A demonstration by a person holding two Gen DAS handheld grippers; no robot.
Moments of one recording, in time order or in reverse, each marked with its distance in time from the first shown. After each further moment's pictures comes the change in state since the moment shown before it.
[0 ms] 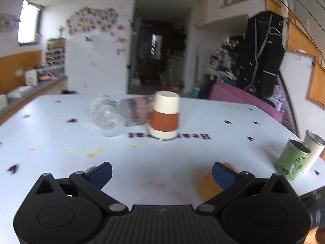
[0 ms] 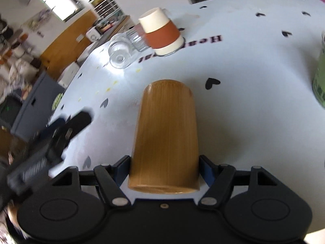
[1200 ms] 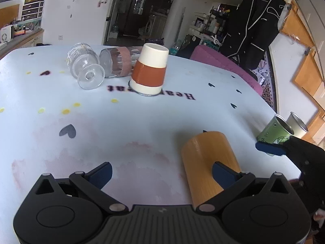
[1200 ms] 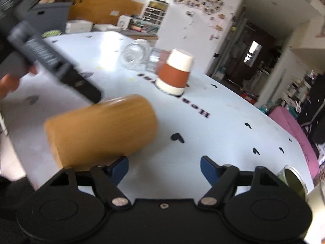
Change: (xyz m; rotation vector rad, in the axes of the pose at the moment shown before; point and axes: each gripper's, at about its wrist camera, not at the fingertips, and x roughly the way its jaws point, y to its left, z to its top) left arm 0.031 0.027 -0.004 -0.080 0.287 -0.192; right arm -0.009 0.027 -0.034 -0.748 -0.266 -0.388
